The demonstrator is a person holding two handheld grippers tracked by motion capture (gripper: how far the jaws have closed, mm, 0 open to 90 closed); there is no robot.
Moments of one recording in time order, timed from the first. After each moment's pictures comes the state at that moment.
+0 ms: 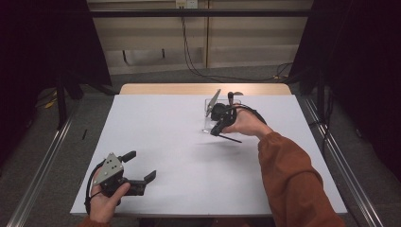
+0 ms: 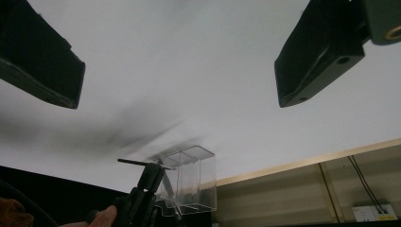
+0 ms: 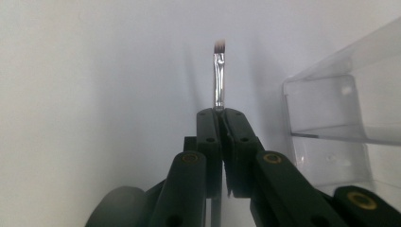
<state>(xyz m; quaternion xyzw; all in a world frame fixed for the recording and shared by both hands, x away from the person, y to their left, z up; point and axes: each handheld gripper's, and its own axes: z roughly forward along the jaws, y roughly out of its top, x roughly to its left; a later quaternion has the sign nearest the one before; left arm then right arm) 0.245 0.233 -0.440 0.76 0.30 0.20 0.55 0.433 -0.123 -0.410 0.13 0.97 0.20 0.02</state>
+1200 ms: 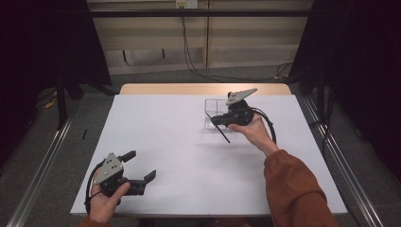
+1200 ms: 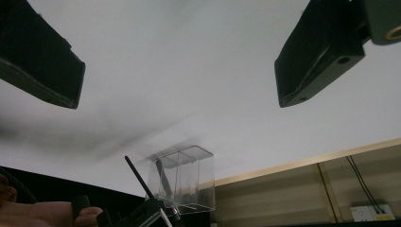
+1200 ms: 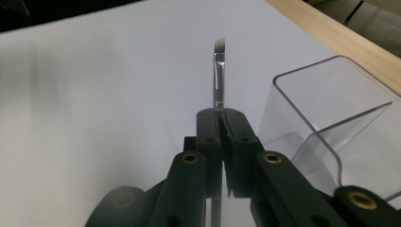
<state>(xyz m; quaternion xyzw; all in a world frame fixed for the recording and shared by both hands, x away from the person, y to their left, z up) 0.246 0.234 -0.440 0.75 0.30 0.20 0.55 0.408 -0.168 -0.402 0.24 0.85 0.46 0.08</state>
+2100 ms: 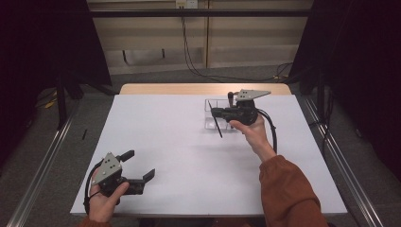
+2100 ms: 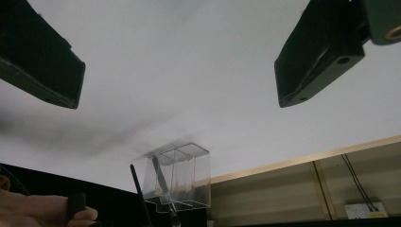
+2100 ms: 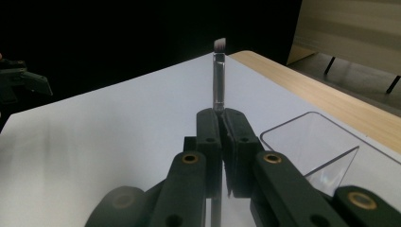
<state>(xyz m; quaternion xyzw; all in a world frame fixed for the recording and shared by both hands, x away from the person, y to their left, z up) 0.246 0.235 -0.439 0.75 0.31 0.21 0.55 0.397 -0.176 -0.393 0.27 0.77 0.57 0.11</state>
